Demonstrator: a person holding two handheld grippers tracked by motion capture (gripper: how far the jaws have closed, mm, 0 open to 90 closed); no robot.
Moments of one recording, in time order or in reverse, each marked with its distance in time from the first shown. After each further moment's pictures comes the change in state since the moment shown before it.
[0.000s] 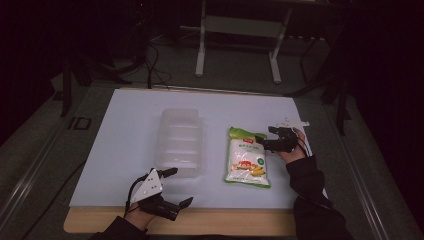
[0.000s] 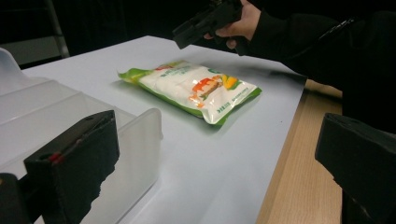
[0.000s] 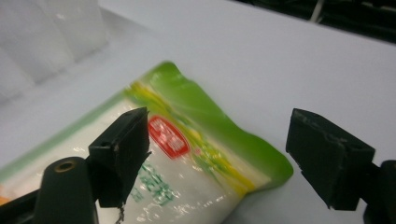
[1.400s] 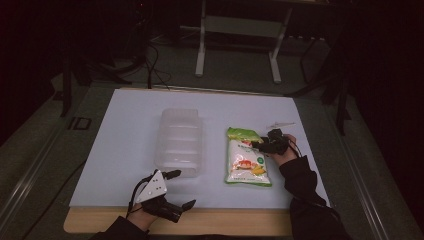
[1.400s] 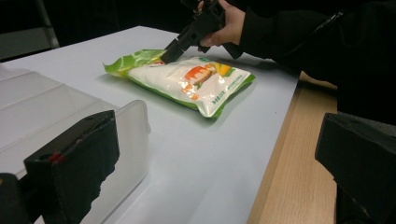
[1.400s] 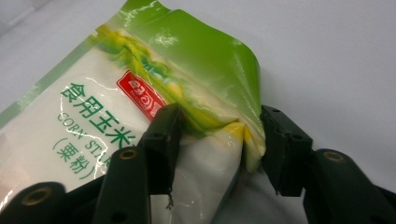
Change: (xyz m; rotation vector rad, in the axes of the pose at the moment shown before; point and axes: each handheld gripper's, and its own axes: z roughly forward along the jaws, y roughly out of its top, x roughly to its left) left arm -0.004 -0.002 0.007 0.037 -0.030 0.004; right arm 0.007 -0.010 0.028 0.202 -0.034 0.082
